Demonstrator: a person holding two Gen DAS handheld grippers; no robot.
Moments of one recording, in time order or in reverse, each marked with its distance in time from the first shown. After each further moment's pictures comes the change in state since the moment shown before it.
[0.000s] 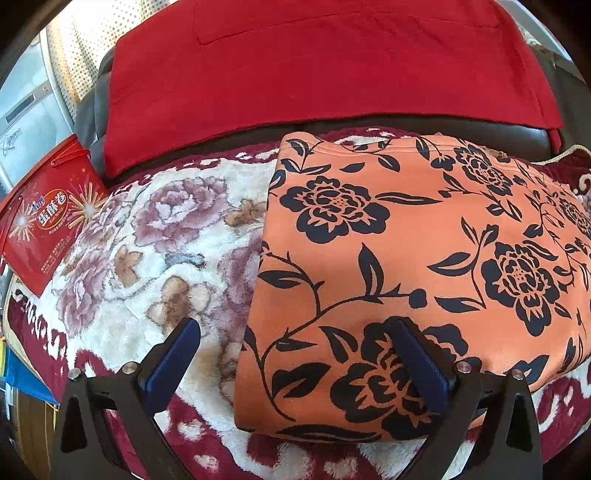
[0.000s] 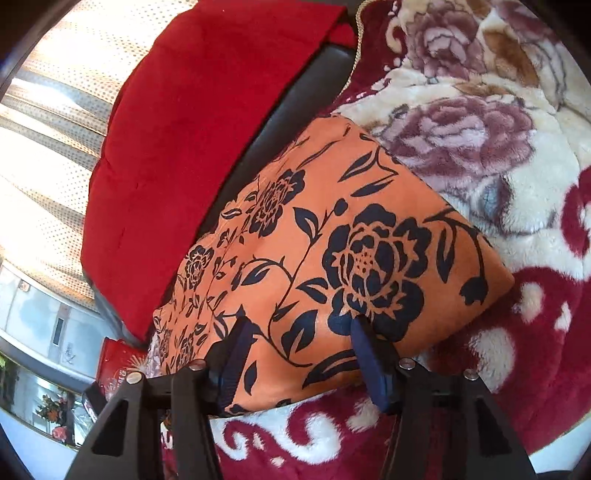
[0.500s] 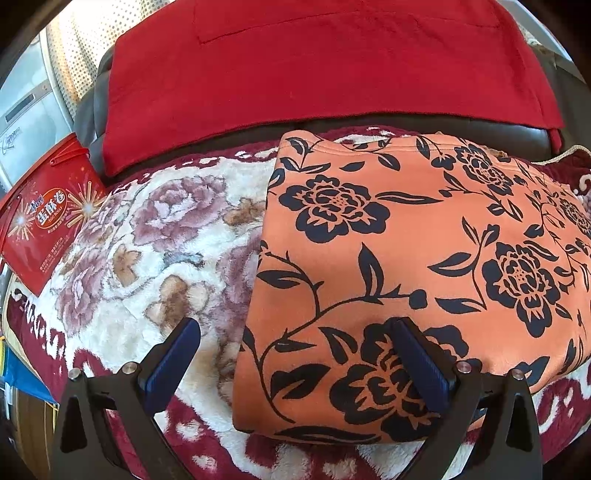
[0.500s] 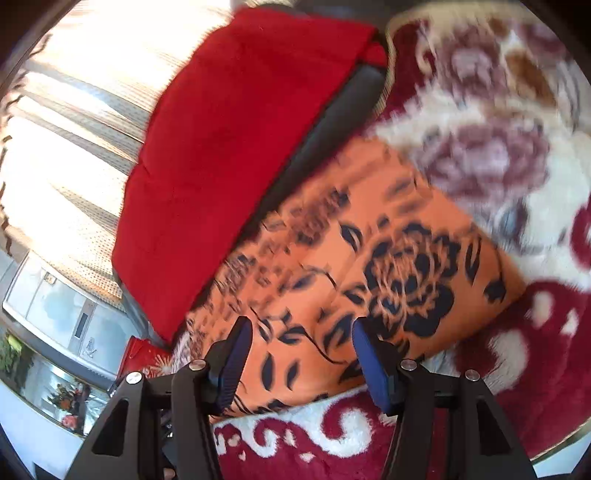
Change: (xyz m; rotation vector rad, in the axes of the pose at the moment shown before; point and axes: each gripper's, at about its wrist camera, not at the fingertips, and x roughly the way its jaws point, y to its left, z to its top) left arm 0.002 0.000 0.000 0.000 0.002 -0.003; right arm -0.006 0.008 -0.003 -0.016 0.000 0.104
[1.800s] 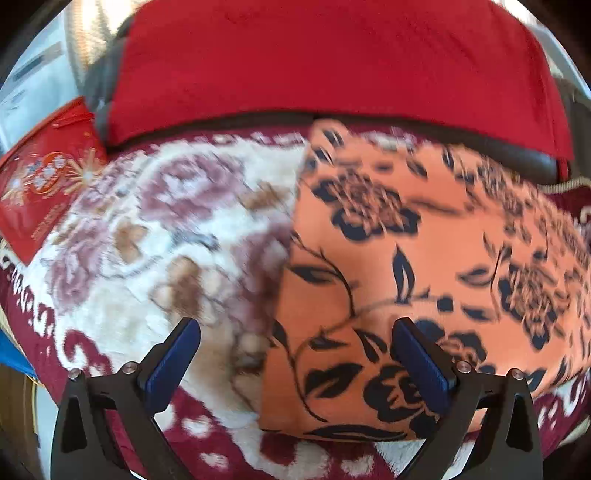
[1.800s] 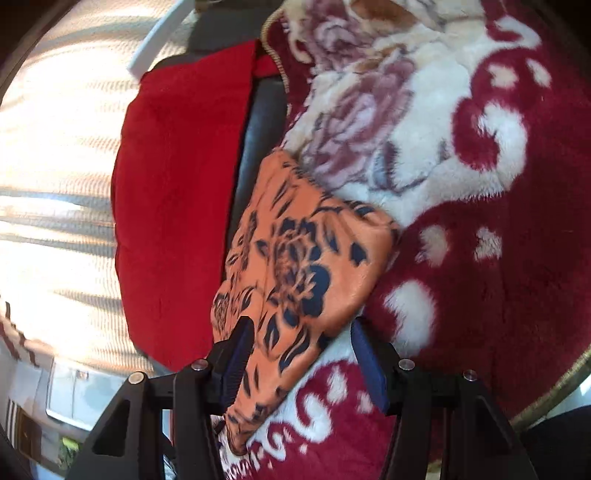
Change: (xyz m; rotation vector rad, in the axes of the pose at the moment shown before) left arm 0.012 0.022 0.002 -0.095 0.075 -0.056; right arm -0.030 -0.069 -0.018 0.379 -0.121 0.082
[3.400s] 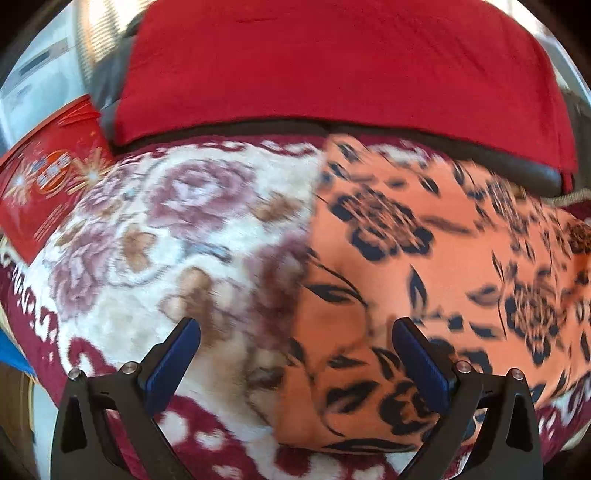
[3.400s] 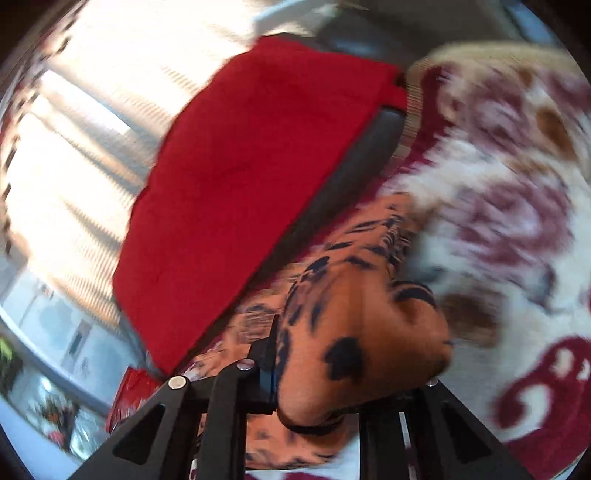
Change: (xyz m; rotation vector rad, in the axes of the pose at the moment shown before) left arm -0.010 0.028 0.014 -0.082 -0.058 0.006; right arm 0.035 0.138 -0.019 -0.483 -0.076 -0.015
